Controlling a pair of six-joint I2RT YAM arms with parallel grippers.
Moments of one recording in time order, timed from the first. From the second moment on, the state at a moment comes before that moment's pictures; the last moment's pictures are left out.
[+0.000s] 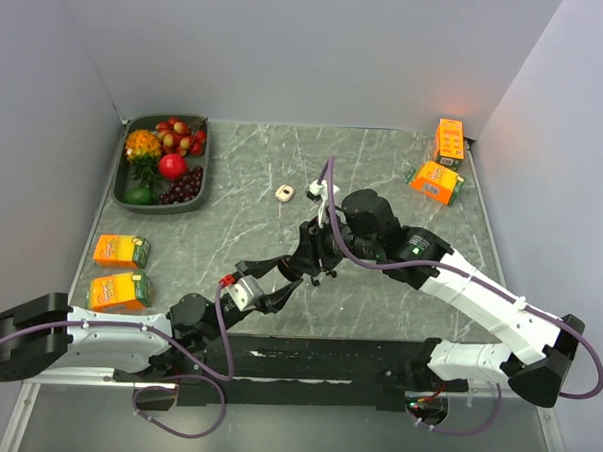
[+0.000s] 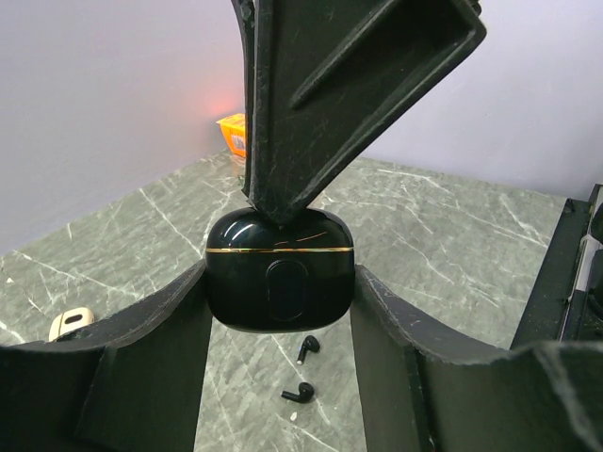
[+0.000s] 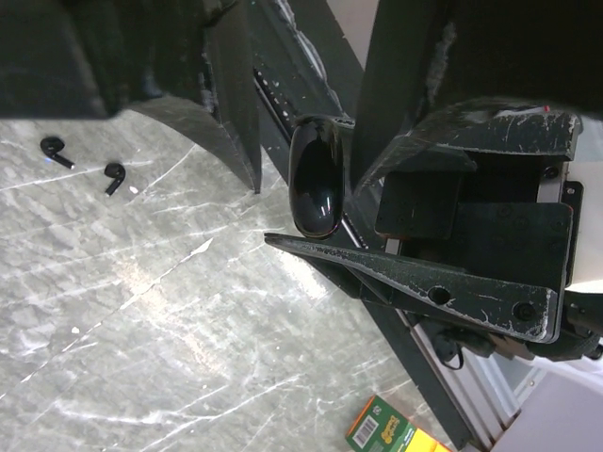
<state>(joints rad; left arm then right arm) -1.26 0.99 0.18 1.15 -0.30 0.20 0.90 1.16 1.19 -0.57 -0.26 0.32</state>
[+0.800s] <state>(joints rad) -1.26 0.99 0.18 1.17 -0.32 0.20 0.90 1.18 1.19 -0.57 -0.31 0.33</state>
